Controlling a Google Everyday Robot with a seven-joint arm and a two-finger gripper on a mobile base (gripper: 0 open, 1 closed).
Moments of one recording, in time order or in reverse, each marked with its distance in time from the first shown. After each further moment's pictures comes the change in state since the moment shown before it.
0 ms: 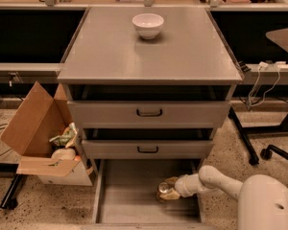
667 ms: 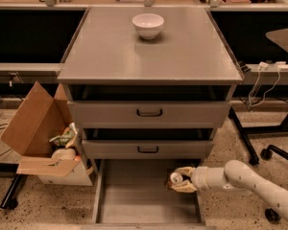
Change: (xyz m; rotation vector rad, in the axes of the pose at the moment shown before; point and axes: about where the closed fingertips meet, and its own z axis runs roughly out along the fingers) arm -0.082 0.025 -0.143 0.101 -0.131 -0.097
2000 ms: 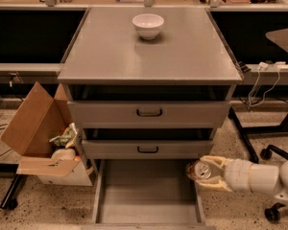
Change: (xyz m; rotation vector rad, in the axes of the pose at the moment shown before) arm -0.151 0.046 -0.192 0.196 0.008 -0.194
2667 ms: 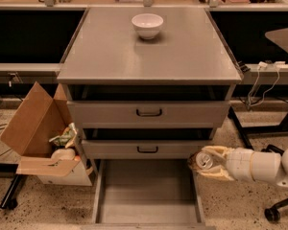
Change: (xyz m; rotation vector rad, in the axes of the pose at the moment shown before) arm -0.018 -0.025 -0.013 0.005 0.025 -0.001
